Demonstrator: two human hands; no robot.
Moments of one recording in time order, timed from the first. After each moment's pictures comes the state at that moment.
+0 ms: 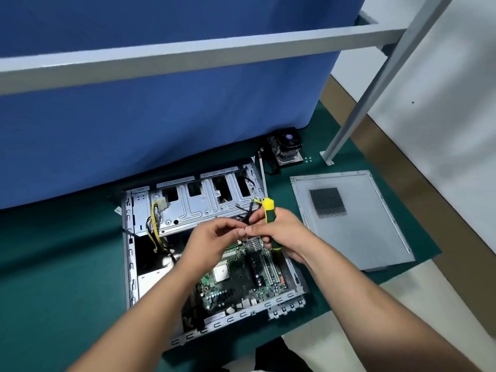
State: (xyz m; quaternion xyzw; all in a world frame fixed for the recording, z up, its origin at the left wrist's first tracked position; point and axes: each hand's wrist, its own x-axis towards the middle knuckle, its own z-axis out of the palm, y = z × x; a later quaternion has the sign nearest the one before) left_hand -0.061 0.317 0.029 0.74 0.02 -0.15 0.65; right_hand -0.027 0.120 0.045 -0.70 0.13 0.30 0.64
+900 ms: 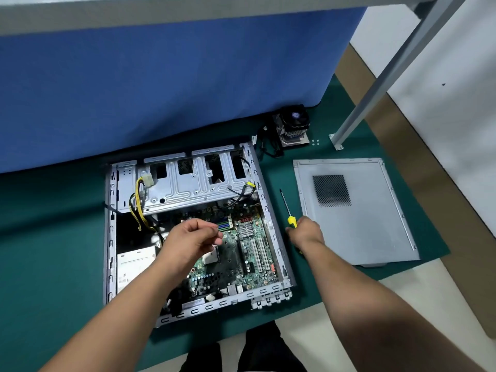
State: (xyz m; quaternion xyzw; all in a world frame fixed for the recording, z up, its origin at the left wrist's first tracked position) left_hand -0.081 0.314 -0.022 0.59 0.27 -0.19 0.74; right_hand -0.010 0.022 -0.102 -0.92 0.25 0.25 0.19
